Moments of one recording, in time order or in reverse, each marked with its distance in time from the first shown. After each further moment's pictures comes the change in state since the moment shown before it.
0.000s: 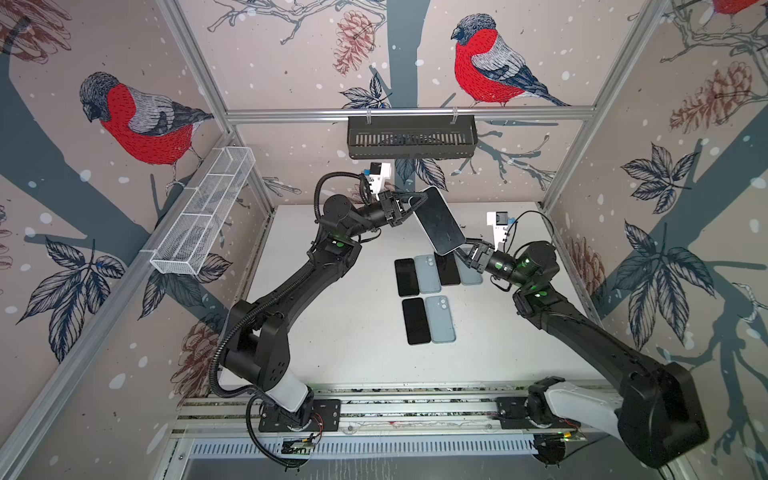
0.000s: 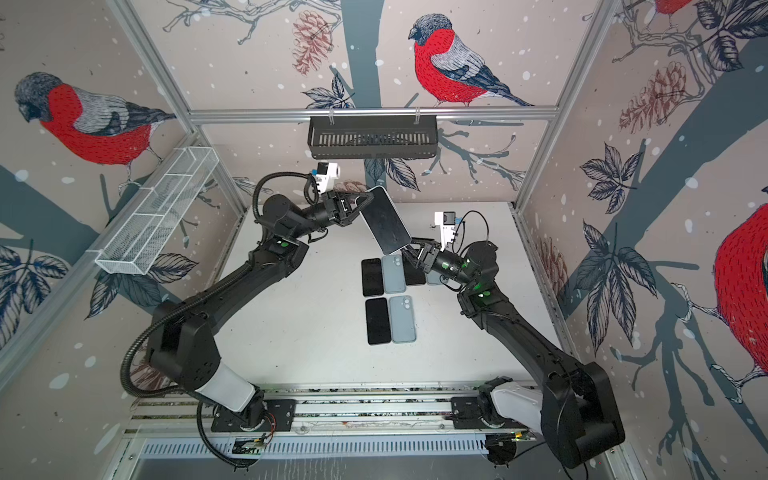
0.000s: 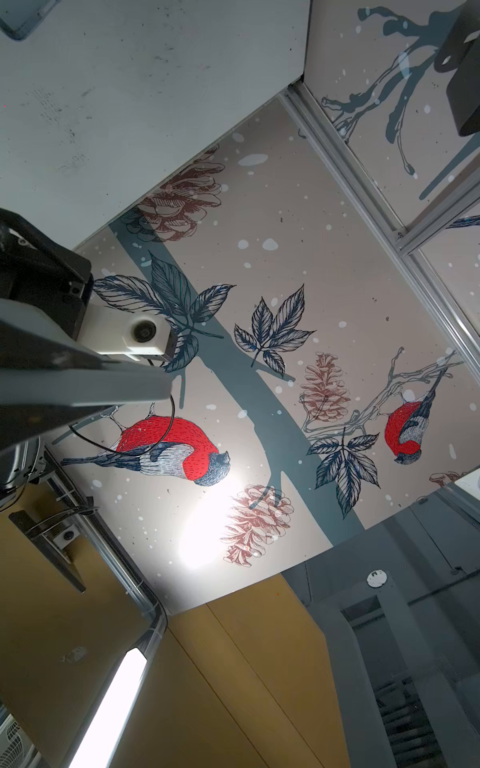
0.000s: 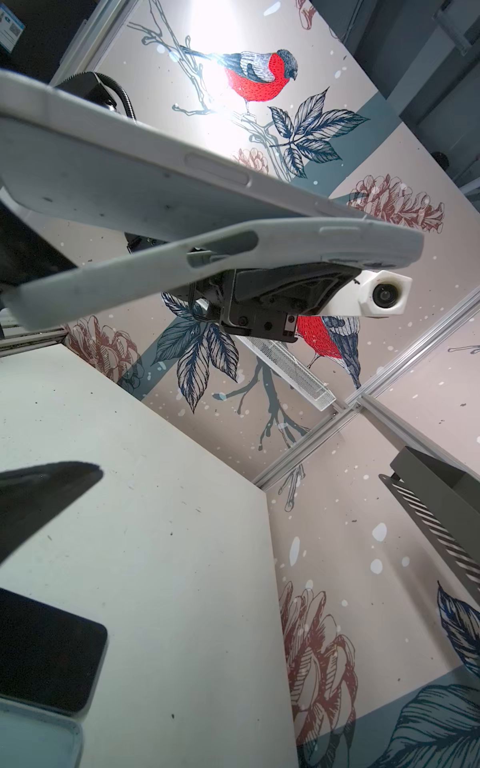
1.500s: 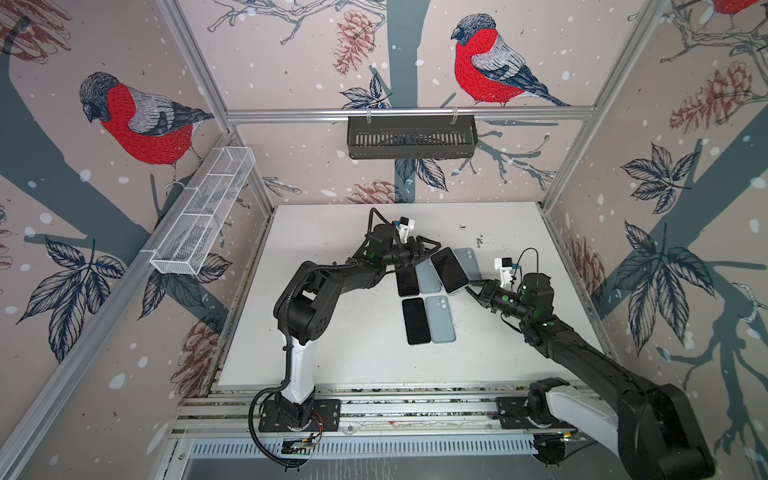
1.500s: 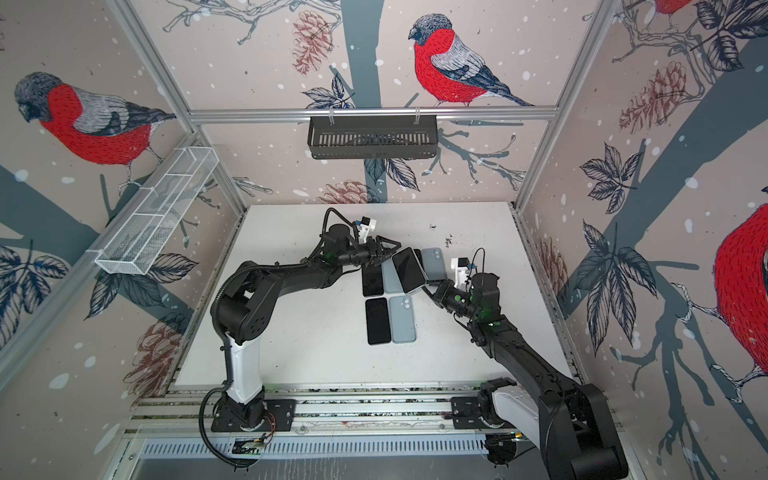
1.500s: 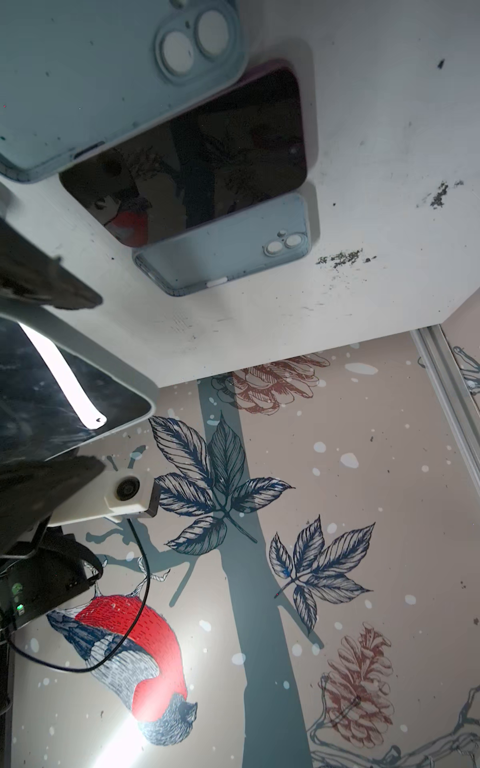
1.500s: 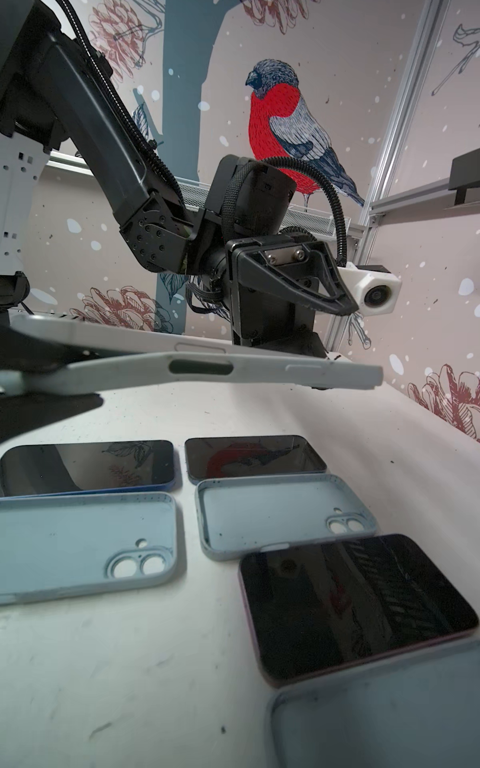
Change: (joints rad) left arm -0.079 0.413 -0.104 -0.132 -0.120 0.255; right arm -0.139 -0.124 -0.345 -0.267 0.056 0.148
